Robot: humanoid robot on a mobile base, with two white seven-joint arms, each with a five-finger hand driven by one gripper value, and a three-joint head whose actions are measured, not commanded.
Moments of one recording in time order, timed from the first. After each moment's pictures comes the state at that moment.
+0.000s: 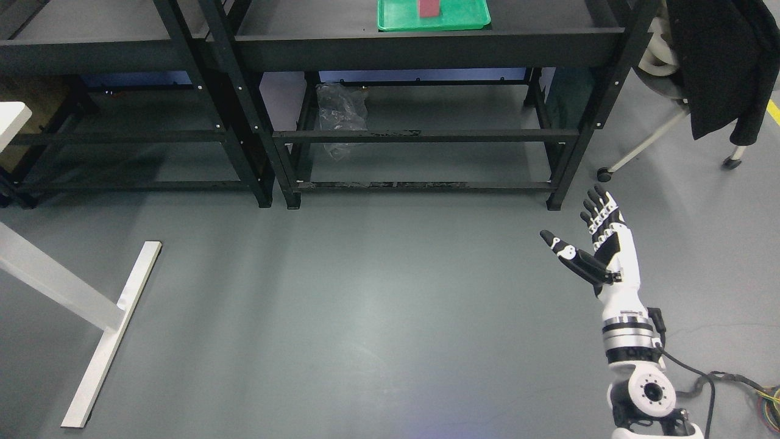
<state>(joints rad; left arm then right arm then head) 0.00 0.00 -0.13 0.00 0.13 -0.12 -0.17 0.09 0.00 0.00 -1.59 -0.07 -0.18 -0.02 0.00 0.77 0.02</state>
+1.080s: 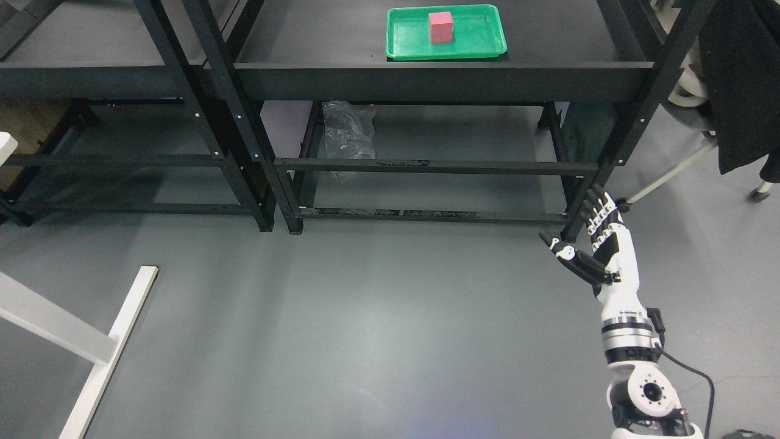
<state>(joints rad) 0.00 0.00 -0.13 0.00 0.13 -0.12 -0.17 0.09 0.00 0.00 -1.59 -0.07 -0.17 -0.02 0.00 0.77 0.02</state>
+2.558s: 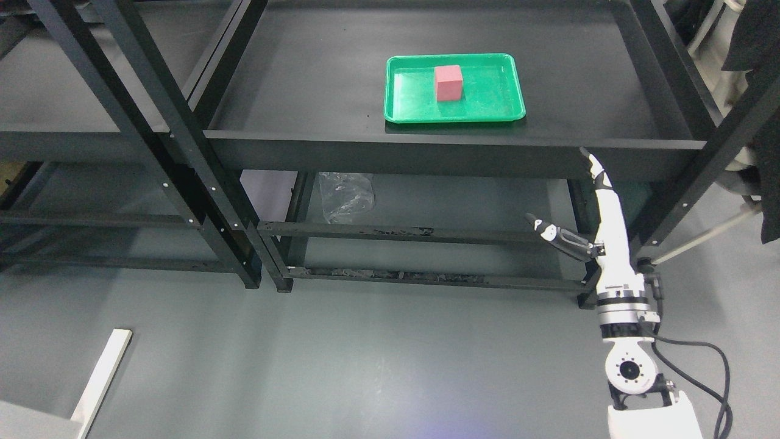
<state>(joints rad) 0.00 0.00 -0.13 0.00 0.13 -0.12 -0.17 0.01 0.00 0.02 -1.60 0.49 -0.29 -0.14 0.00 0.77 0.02</state>
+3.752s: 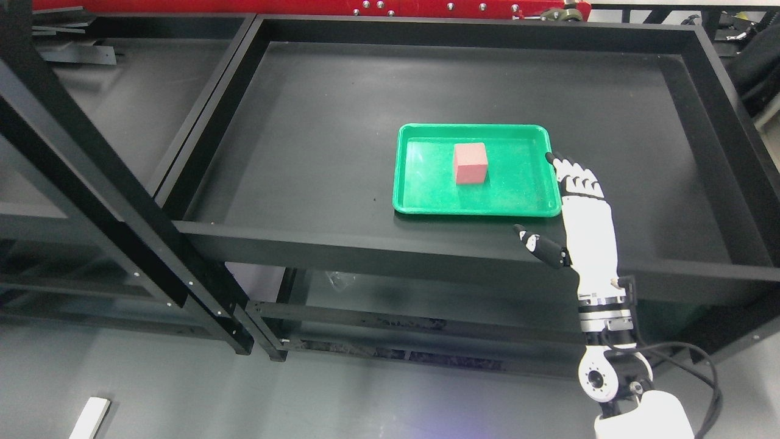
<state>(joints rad) 0.00 0.00 -0.13 0.00 0.13 -0.12 -0.17 0.02 0.00 0.08 -1.60 1.05 -0.23 -0.33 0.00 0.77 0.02</state>
